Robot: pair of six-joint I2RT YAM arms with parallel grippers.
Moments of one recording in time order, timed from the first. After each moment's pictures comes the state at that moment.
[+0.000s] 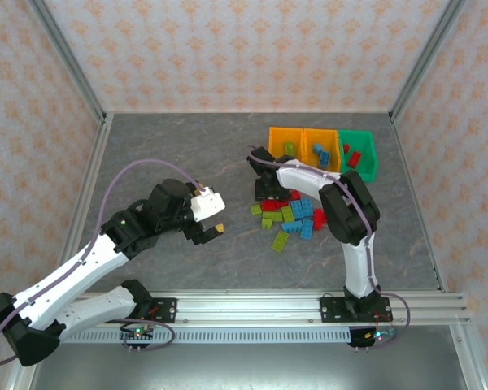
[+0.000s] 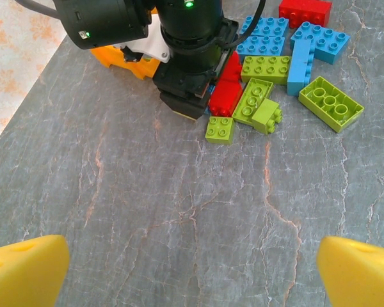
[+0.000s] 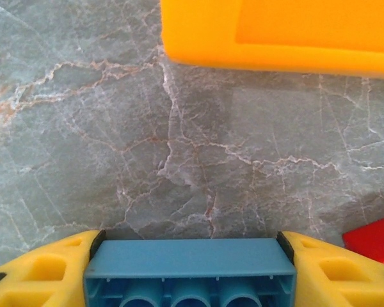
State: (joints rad) left arm -0.69 0.93 0.92 -0.68 0.00 0.45; right arm 0.61 2.04 1.45 -0.73 0.16 0.55
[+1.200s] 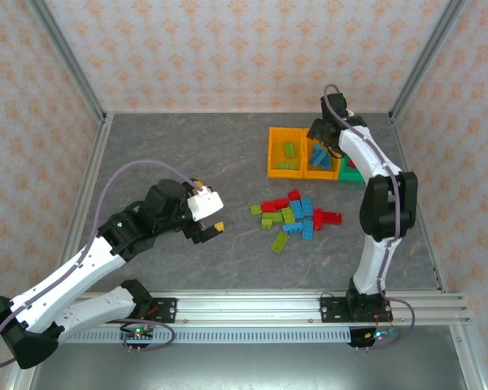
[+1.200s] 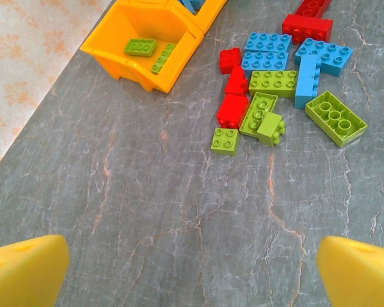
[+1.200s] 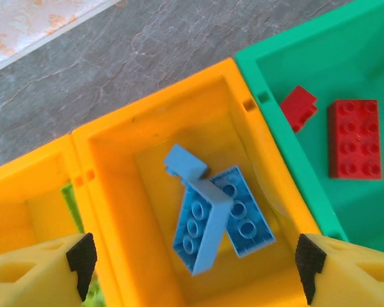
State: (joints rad) left arm -0.69 0.90 0.92 -0.66 0.00 0.45; right arm 0.16 1.90 1.66 -0.72 0.20 0.58
